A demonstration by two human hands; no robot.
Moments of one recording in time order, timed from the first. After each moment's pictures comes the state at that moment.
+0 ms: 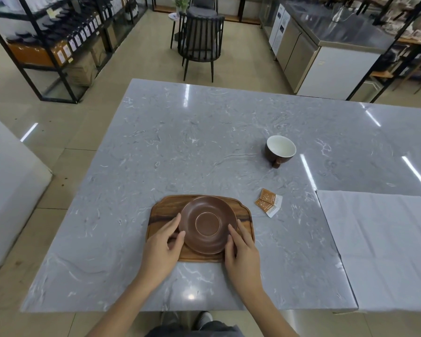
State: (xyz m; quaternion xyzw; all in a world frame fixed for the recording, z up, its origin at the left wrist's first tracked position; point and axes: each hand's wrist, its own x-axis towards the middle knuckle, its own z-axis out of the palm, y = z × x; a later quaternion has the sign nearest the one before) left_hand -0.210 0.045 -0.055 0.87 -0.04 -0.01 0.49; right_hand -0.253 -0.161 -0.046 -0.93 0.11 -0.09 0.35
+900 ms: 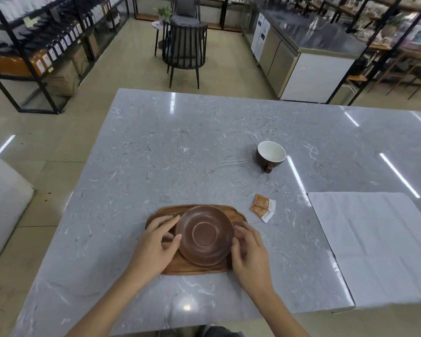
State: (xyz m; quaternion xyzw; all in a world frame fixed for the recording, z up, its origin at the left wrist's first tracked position) left_hand -0.167 0.055 -0.035 0.87 -0.11 -0.05 0.48; right_hand -0.243 -0.189 -0.032 -0.89 0.12 -0.13 0.41
